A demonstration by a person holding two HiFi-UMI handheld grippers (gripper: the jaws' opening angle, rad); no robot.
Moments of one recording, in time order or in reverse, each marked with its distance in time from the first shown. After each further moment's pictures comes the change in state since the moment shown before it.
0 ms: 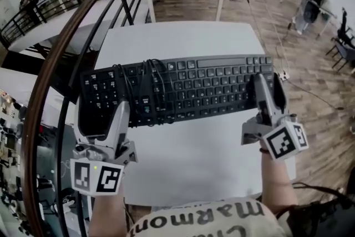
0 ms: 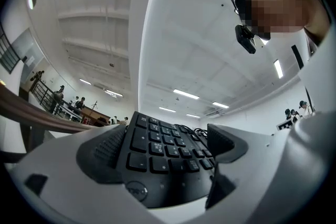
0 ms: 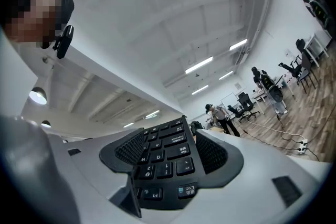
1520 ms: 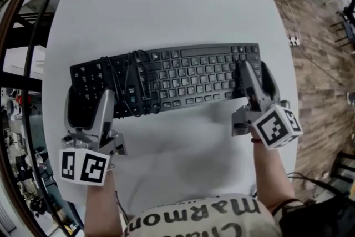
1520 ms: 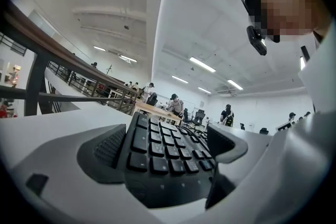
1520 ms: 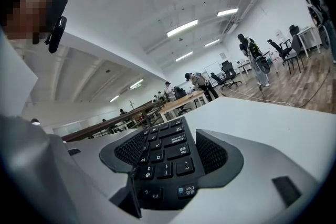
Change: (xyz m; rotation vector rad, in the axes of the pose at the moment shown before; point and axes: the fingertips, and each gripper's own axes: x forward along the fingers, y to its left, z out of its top) left arm -0.006 -0.007 0.010 0.072 -0.162 -0.016; right arm 0.012 -0.003 0.000 0.035 -0.142 0.099
